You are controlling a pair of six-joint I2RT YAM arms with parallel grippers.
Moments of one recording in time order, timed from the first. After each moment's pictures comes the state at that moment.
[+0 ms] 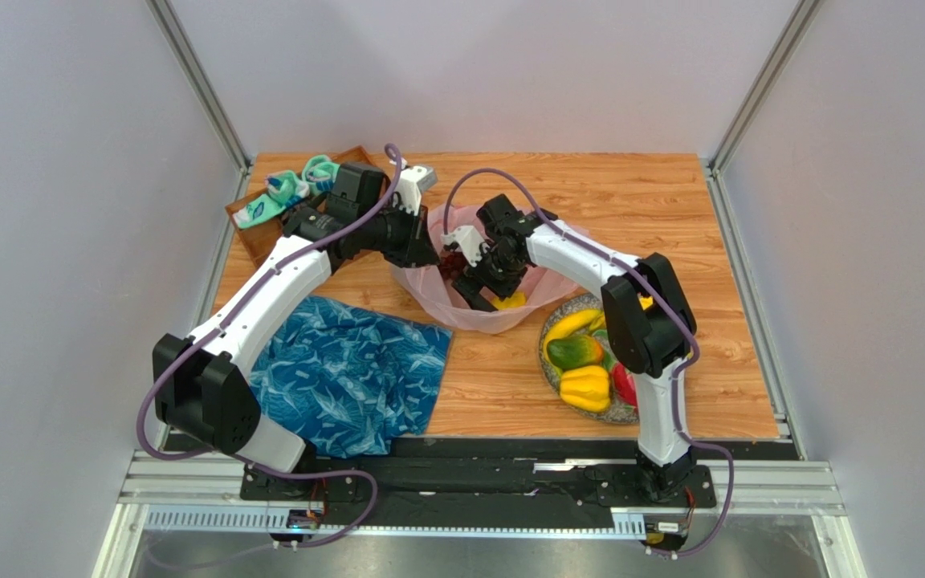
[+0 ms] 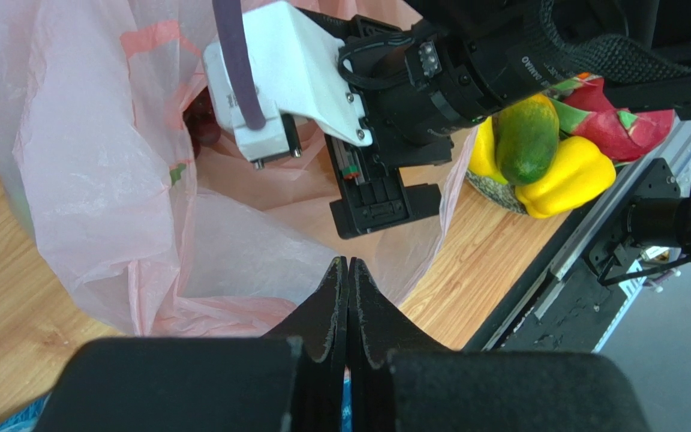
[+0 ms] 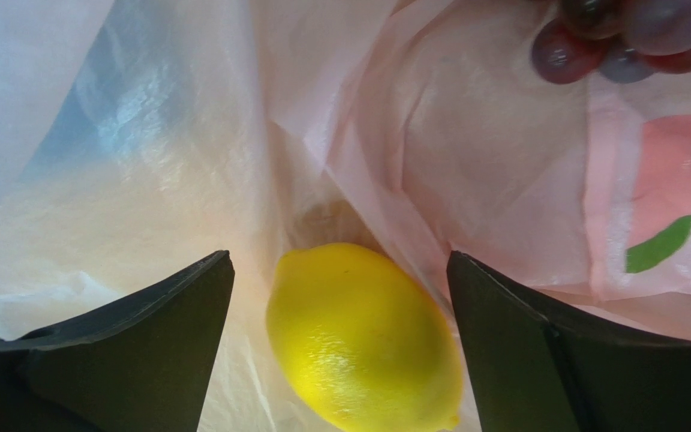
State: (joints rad) left arm -0.42 1.49 1.37 -0.61 0.51 -0.07; right arm 0.60 2.06 1.62 -0.79 -0.32 -0.37
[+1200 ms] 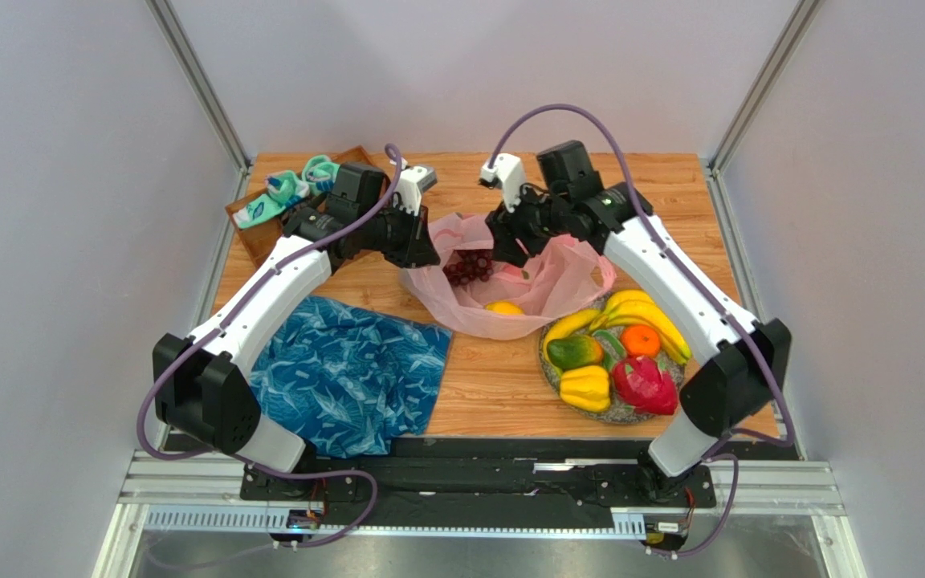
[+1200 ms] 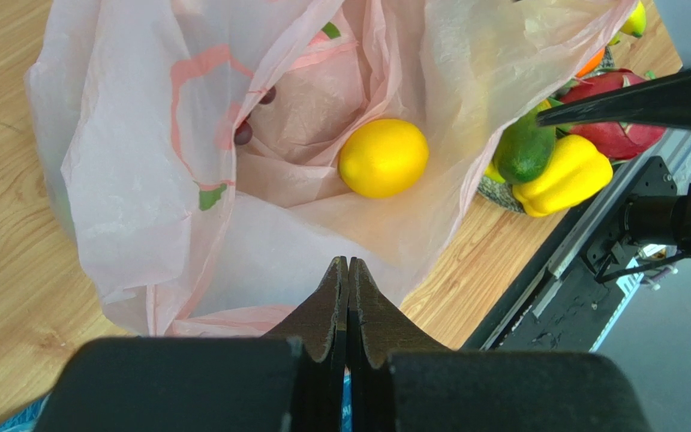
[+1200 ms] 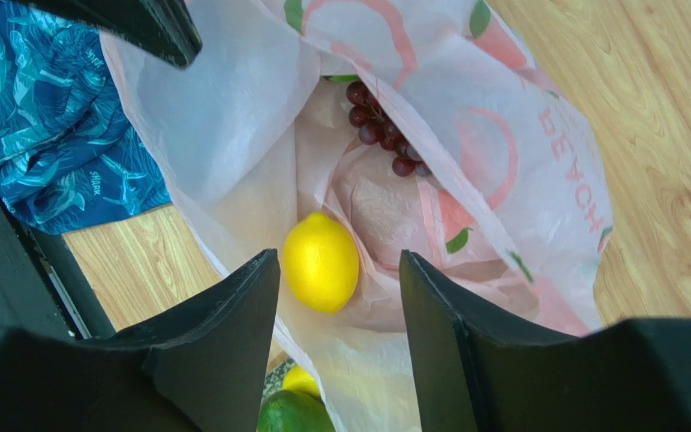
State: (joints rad) left arm -0.42 1.49 1.37 -0.61 0.52 -0.07; right arm 0.54 1.65 1.68 -0.81 -0.39 -0.35
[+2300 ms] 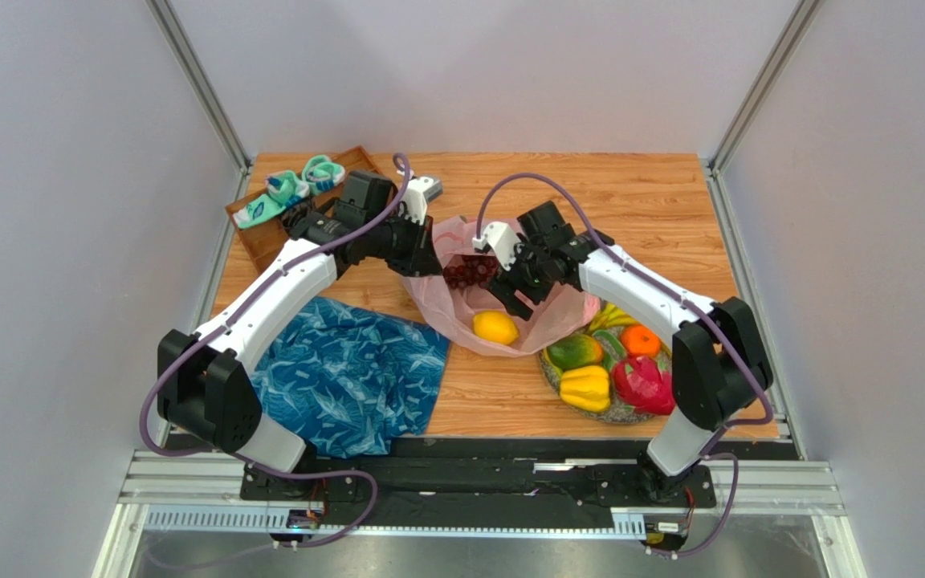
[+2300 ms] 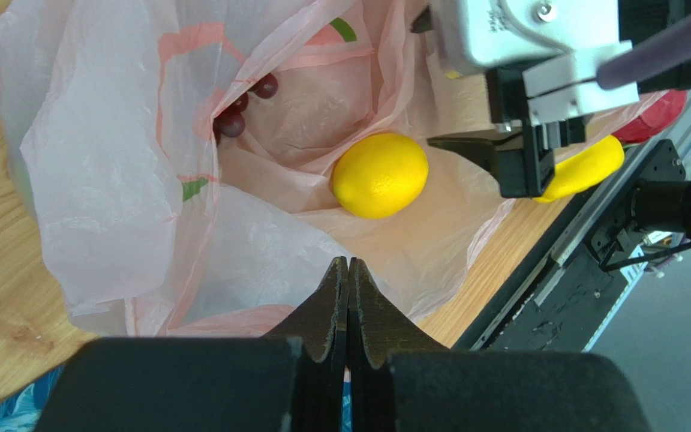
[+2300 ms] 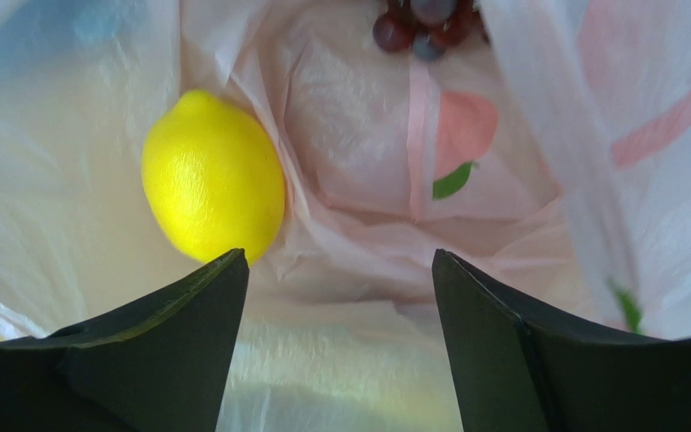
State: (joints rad) left arm -0.44 1.50 1.33 -0.61 0.50 -0.08; right arm 0.56 1.66 1.27 -0.62 -0.21 -0.47
